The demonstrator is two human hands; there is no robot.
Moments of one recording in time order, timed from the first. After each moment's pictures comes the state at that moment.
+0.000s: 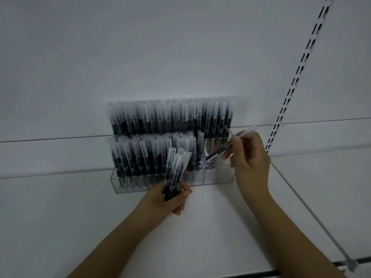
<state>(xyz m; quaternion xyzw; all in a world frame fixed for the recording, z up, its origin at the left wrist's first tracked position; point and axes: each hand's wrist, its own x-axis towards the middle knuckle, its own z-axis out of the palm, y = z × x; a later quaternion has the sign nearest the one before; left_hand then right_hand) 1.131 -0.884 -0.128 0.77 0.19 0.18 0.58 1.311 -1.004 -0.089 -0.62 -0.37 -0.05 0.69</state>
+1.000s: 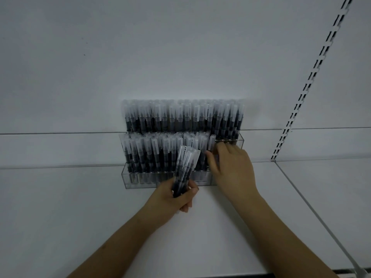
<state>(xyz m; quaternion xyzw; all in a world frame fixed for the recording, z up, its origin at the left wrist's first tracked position) 1.131 -0.884 -0.133 0.76 0.21 0.20 0.58 1.303 -0.969 -0.108 -0.79 -0.49 -0.25 0.29</state>
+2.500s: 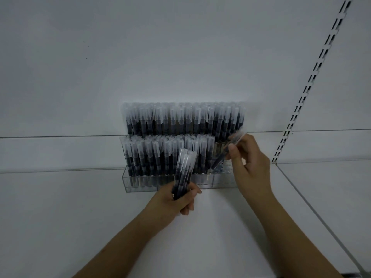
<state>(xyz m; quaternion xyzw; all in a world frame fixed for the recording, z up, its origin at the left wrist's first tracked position) 1.129 -0.881 -0.133 0.77 0.18 0.18 0.58 1.306 -0.997 -0.088 -0.66 -0.46 -0.10 0.58</state>
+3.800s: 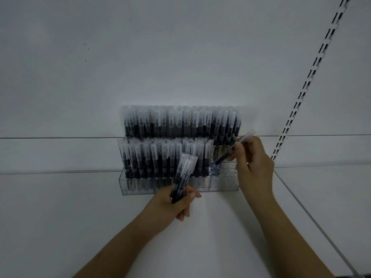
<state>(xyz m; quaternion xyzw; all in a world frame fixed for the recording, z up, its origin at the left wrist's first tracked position) 1.130 -0.882 -0.132 0.76 0.17 0.18 0.59 1.315 -0.997 -0.086 -0.71 -0.40 -0.14 0.56</state>
